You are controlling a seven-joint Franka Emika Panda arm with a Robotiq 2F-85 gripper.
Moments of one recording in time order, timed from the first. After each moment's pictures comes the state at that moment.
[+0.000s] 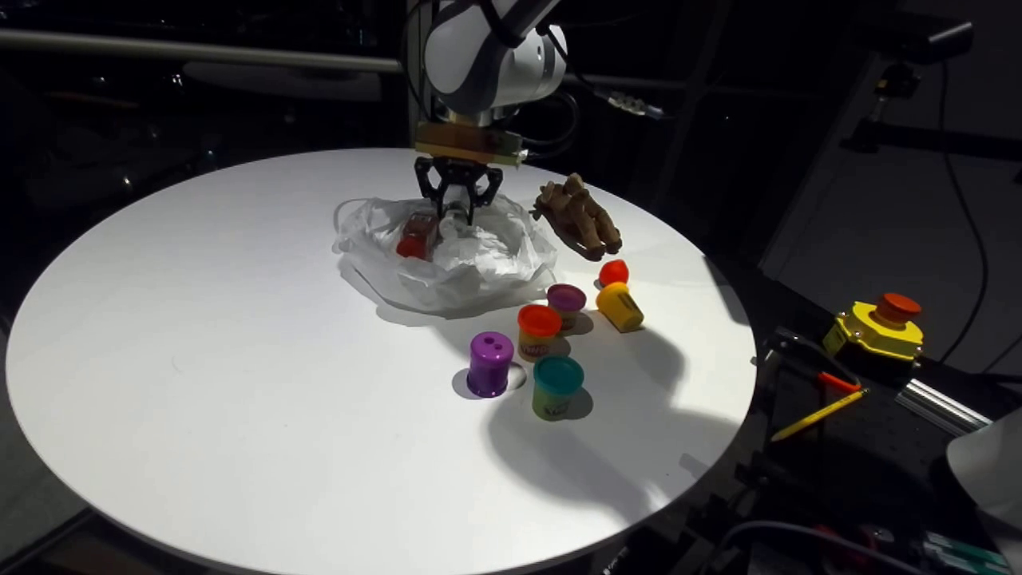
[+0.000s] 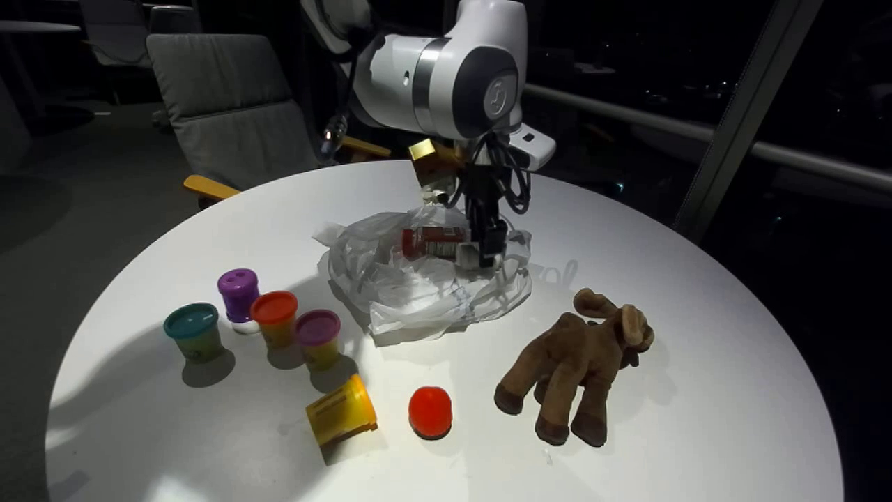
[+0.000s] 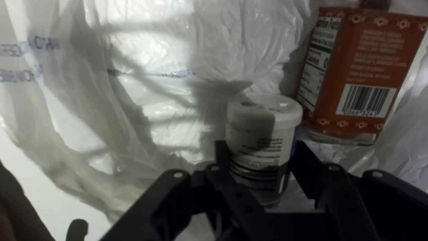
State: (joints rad) arm 0.09 0.89 -0.17 -1.49 0.09 2.49 0.80
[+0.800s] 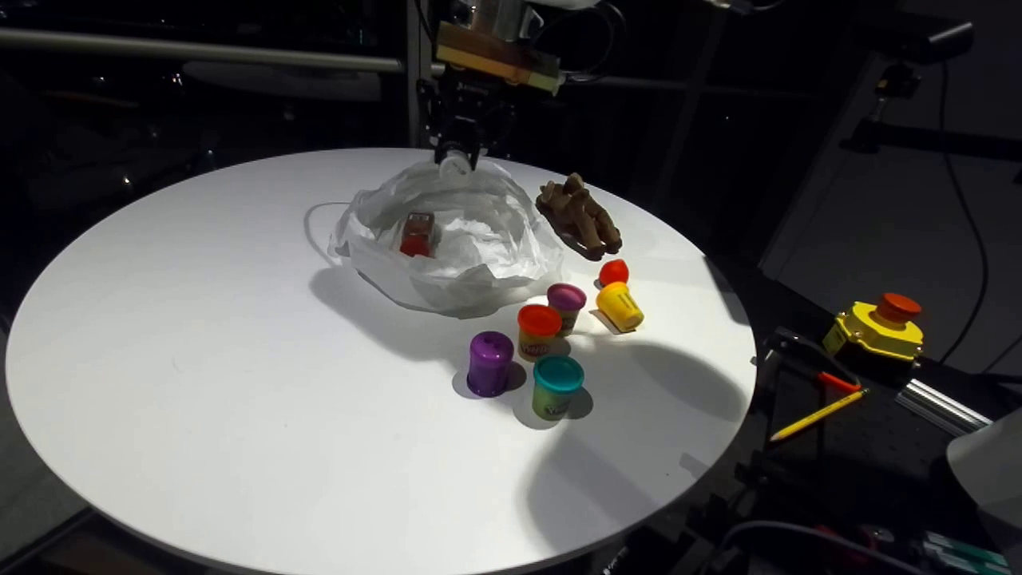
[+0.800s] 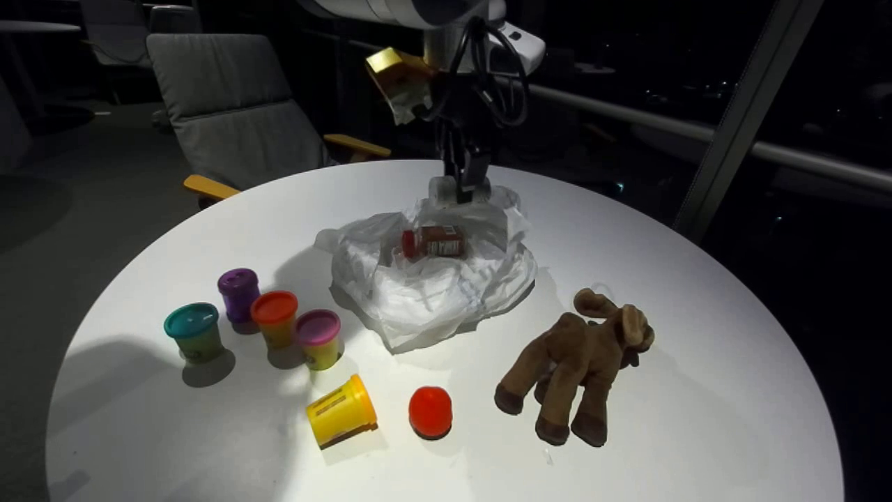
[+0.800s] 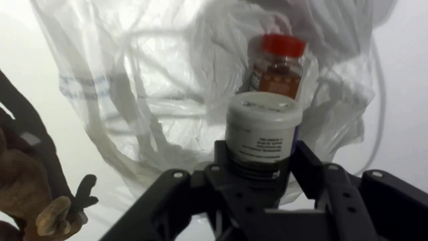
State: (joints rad) arm 0.09 0.53 -0.11 -1.81 0.10 2.54 0.64
